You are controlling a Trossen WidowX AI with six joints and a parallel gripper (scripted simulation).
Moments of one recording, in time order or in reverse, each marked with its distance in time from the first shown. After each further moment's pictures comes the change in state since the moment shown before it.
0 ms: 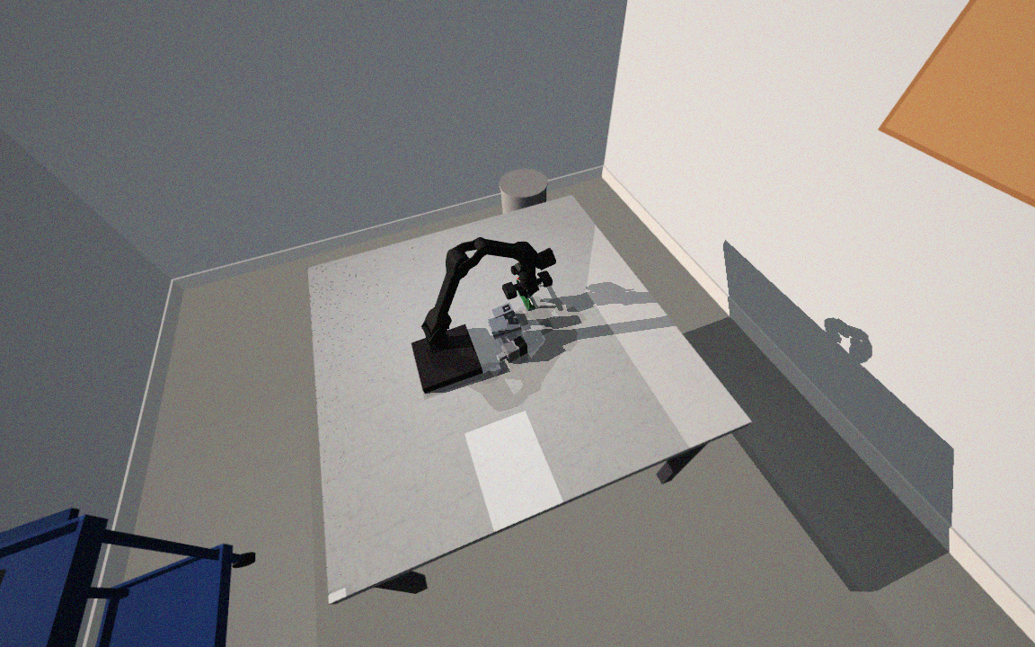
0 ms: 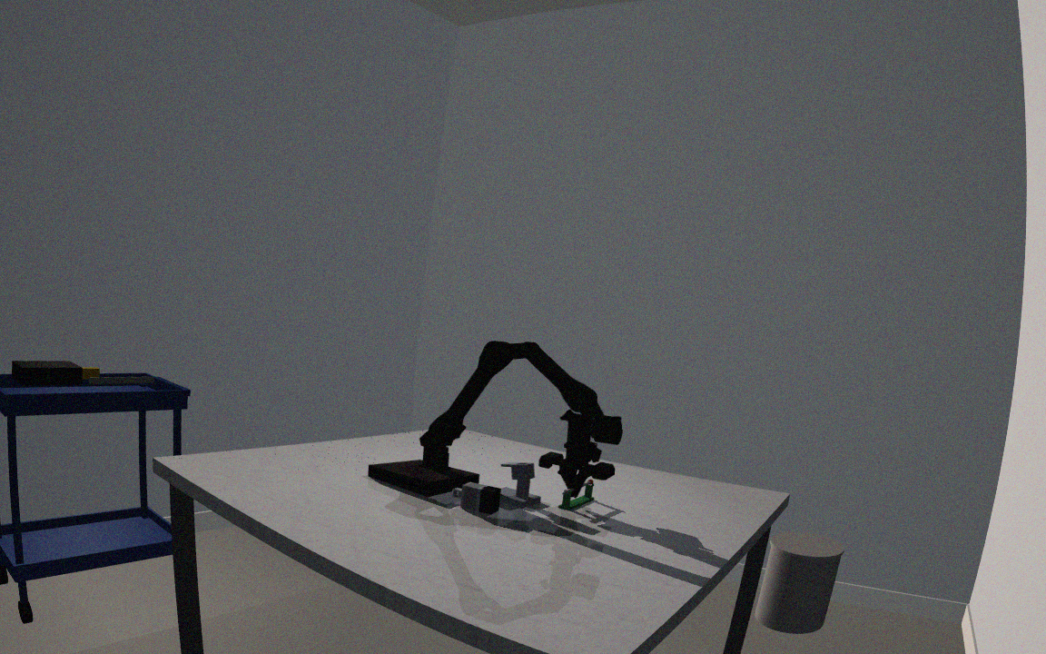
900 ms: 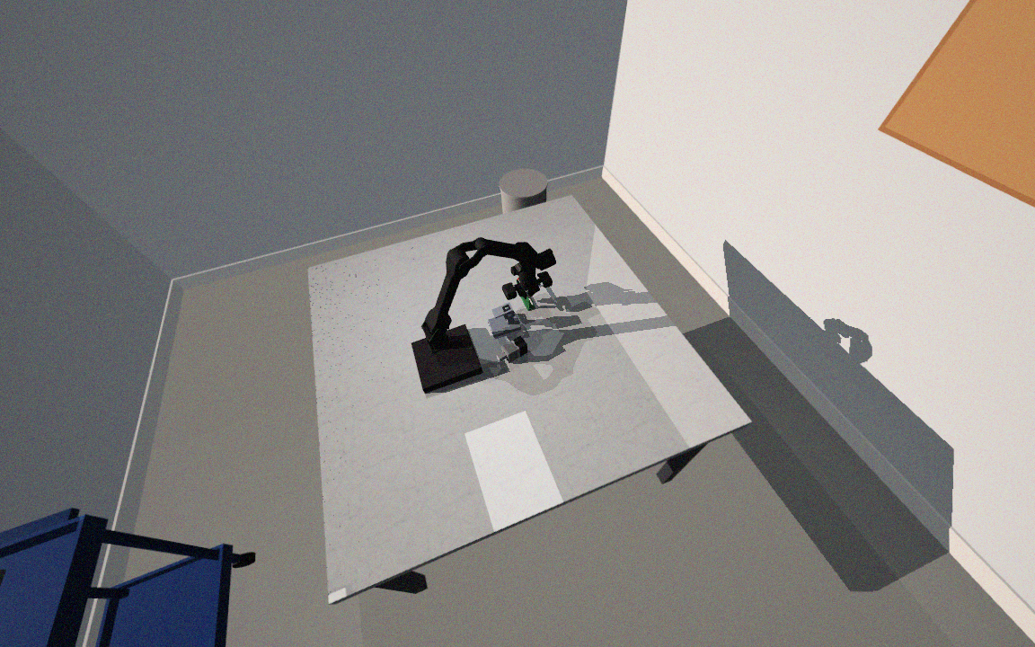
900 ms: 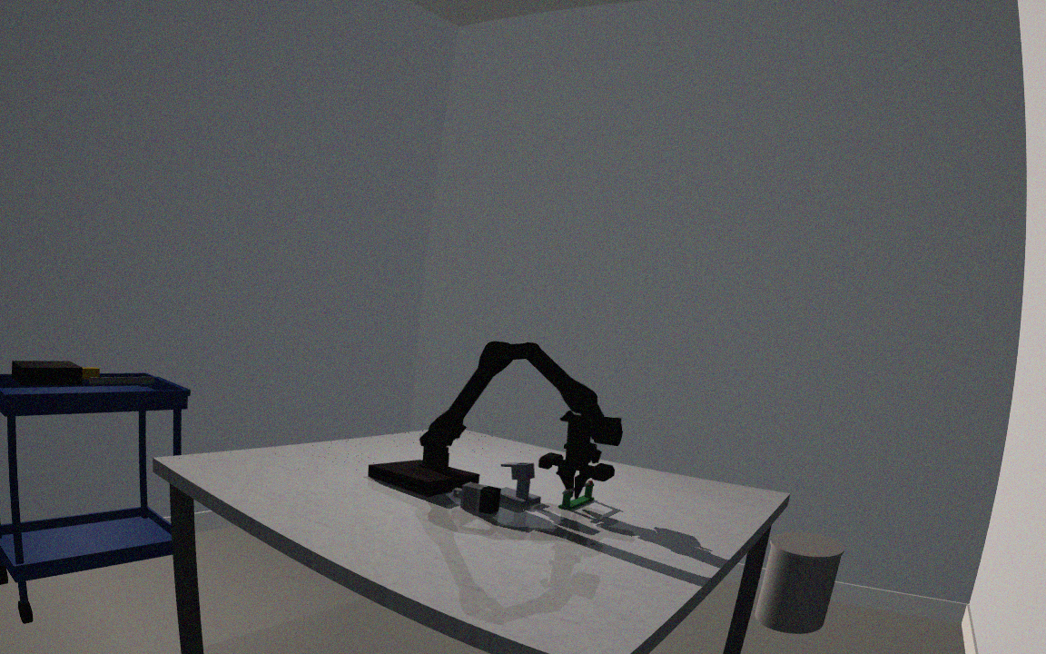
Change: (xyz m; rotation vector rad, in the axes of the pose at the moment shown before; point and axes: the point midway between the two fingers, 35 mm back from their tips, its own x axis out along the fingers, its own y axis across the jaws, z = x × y) arm 0.001 0.000 0.000 0.000 0.000 0.001
